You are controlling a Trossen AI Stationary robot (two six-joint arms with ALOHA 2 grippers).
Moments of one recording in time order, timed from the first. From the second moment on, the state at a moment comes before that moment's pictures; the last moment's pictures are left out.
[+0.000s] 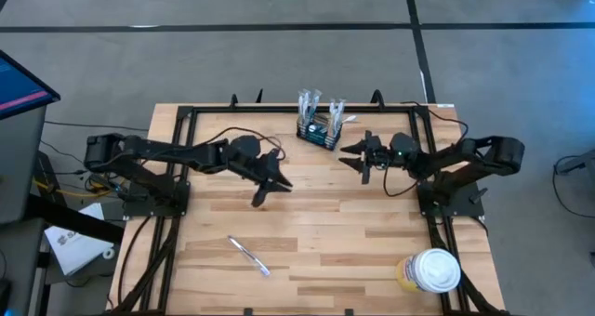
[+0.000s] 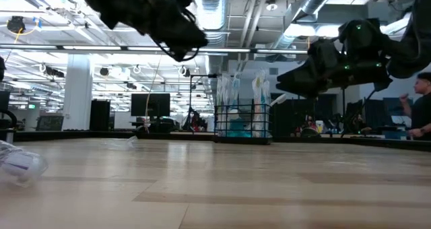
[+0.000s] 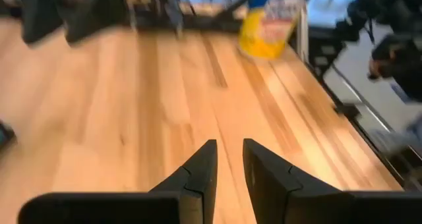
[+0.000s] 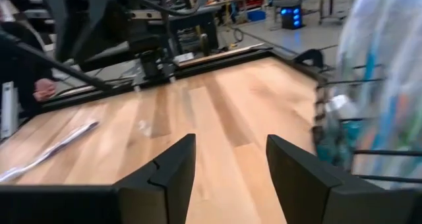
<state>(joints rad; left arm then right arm) 0.13 1.39 0.79 0.15 0.36 0.00 -0.46 1.41 0.17 1.13 -0.32 0.17</state>
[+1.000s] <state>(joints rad) -0.39 1.36 0.71 -0.20 0.15 -0.13 -0.29 1.42 0.26 0.97 -0.31 0.18</state>
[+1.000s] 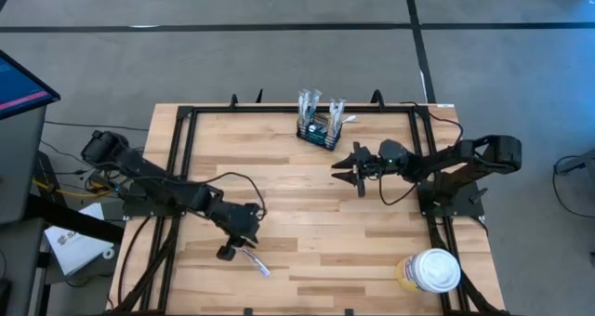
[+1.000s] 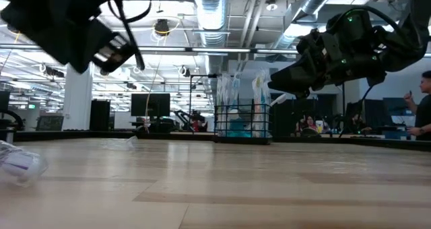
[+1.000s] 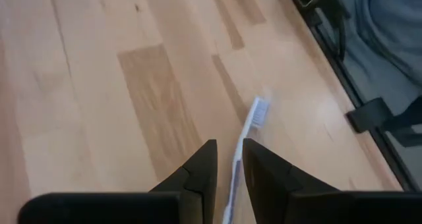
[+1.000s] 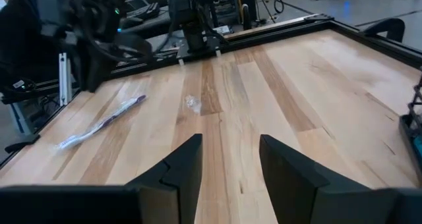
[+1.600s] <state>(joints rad) -0.45 1.36 0.54 -0.19 0.11 -0.27 -0.26 1.42 0.26 0.97 -0.31 0.18</state>
